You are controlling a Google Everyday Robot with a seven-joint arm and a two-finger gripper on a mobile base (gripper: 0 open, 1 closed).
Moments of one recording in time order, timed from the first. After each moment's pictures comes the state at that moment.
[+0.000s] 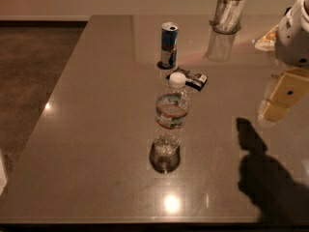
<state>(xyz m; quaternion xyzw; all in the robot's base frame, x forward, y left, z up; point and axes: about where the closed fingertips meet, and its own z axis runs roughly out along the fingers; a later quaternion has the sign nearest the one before) 0.438 -0.216 0.978 -0.60 0.78 -0.04 0.16</state>
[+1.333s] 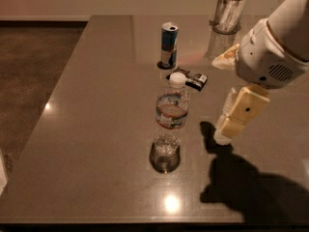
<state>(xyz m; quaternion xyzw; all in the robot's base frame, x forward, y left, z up) 0.423 -0.136 0.955 -0.63 0.74 0.09 0.21</state>
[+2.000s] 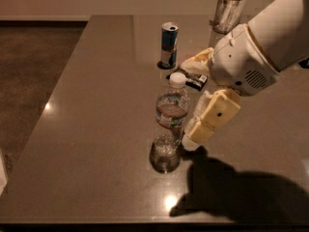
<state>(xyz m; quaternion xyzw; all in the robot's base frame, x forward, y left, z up) 0.407 -0.072 0.963 -0.63 0.70 0.19 0.27</state>
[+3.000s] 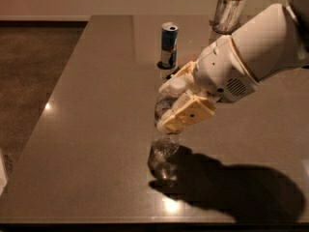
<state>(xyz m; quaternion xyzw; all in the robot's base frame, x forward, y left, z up) 0.409 -0.040 0.953 -0.62 0.68 0.24 0.30</state>
